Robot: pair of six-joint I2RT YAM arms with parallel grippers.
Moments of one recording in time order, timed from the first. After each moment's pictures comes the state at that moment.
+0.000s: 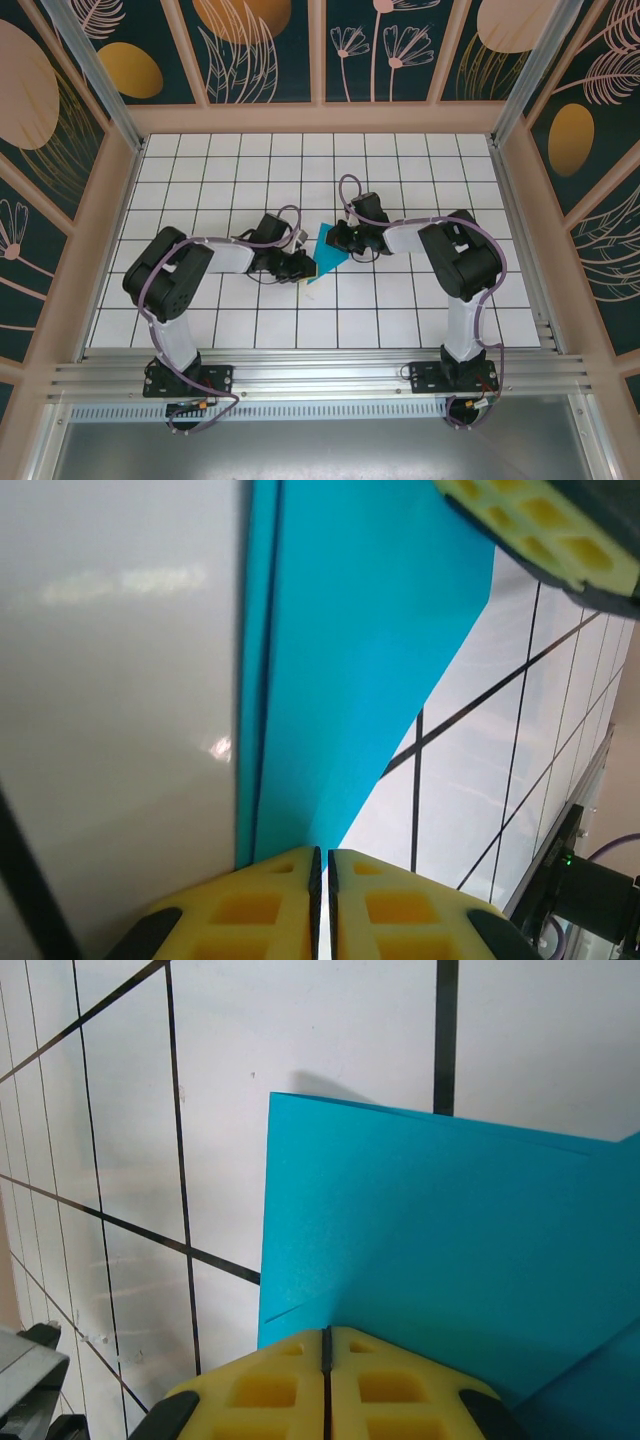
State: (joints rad) left arm -0.57 1.83 0.81 0.00 0.67 -0.71; right arm 0.53 1.96 0.98 0.12 -0.46 0.79
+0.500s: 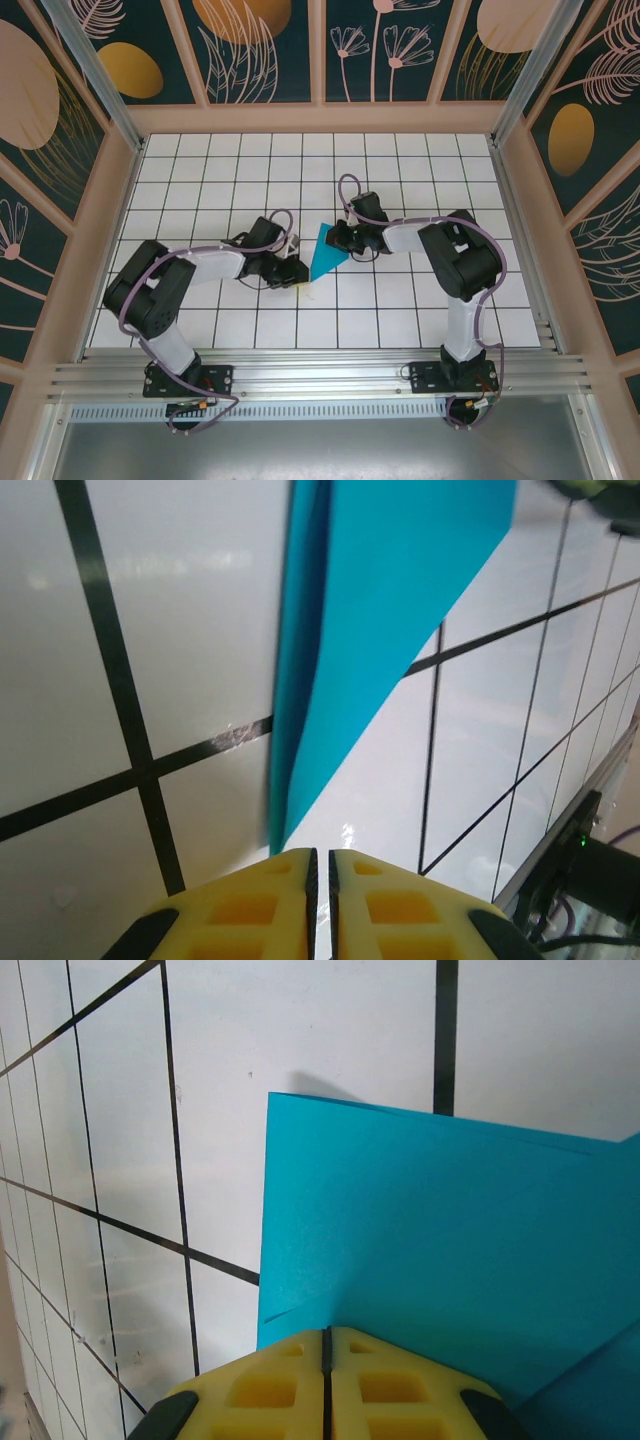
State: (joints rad) left arm -0.57 1.68 0.77 -0.12 0.61 -0.71; right arm 0.54 1.96 1.00 0.10 -0.45 0.78
